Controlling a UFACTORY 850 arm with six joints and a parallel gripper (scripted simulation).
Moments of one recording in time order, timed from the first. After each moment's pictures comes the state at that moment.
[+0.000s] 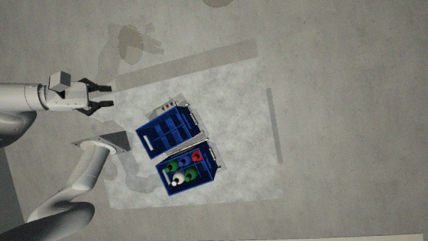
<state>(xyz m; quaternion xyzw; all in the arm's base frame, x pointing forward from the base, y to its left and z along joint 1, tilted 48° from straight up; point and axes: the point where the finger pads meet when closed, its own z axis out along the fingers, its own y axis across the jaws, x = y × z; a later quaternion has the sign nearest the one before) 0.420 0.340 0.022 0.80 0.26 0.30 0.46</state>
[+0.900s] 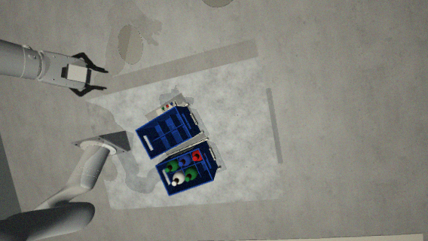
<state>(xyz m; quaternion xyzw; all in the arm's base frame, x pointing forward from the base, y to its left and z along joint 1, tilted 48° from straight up) 0.408 0.385 -0.032 0.88 -0.11 0.20 0.42</state>
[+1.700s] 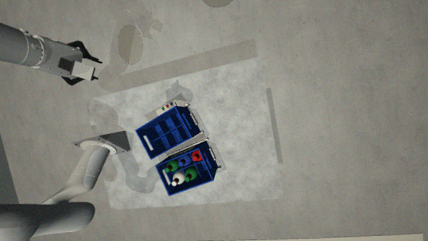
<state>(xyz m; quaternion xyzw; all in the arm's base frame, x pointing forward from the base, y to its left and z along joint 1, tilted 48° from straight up) 0.394 0.420 -0.057 0.88 -0.26 0.13 0.39</state>
